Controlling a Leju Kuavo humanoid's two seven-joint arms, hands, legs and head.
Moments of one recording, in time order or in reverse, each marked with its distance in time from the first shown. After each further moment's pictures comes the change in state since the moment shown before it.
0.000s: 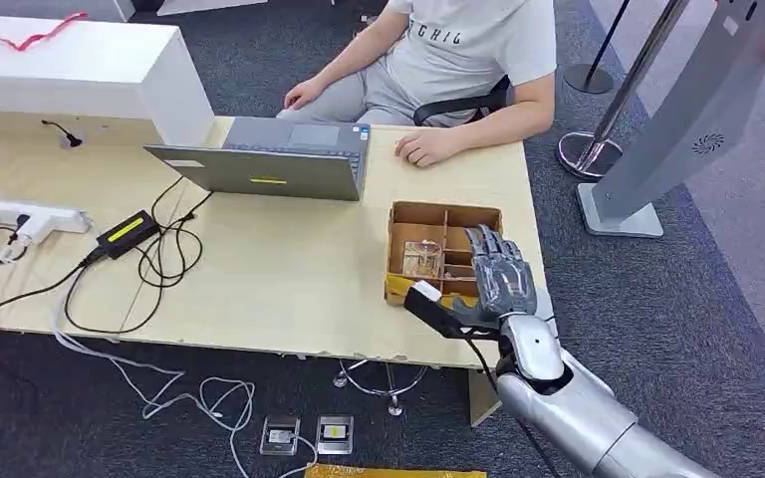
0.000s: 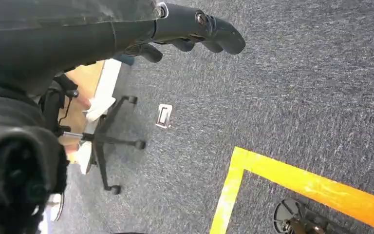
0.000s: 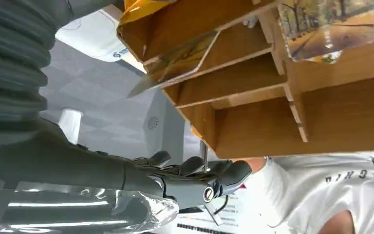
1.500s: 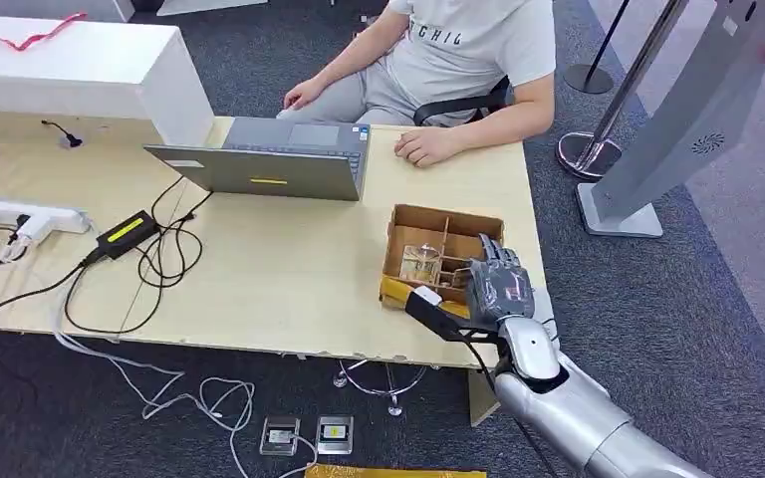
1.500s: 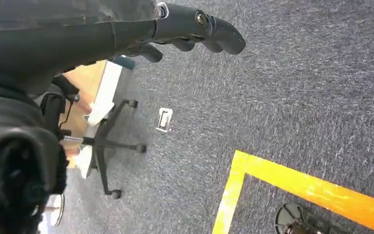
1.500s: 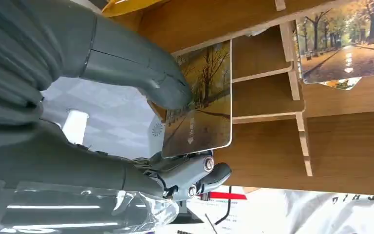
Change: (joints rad) left arm 0.000 0.003 0.000 0.000 -0.019 0.006 0.012; right arm -0.002 0.034 -0.001 0.092 -0.014 0.005 -0.037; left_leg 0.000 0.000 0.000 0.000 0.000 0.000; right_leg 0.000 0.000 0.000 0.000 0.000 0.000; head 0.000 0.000
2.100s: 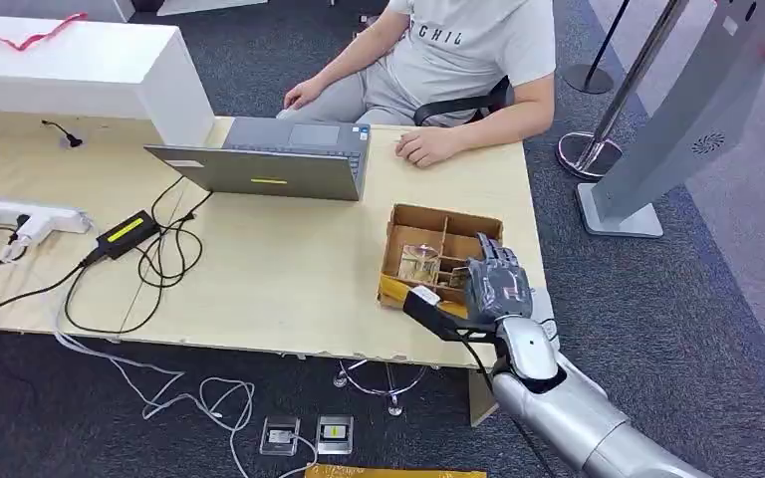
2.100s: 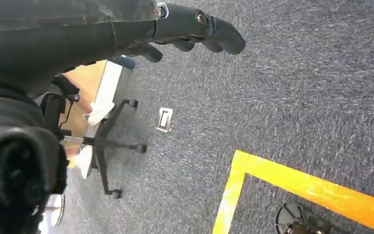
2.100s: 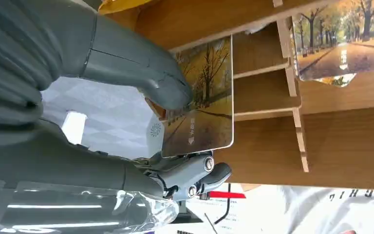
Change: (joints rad) left arm 0.000 0.000 0.000 0.000 -0.002 -0.006 -0.001; right arm 0.000 0.006 -0.003 0.002 0.005 -0.019 0.001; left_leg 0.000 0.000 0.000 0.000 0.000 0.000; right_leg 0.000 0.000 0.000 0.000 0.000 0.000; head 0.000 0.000
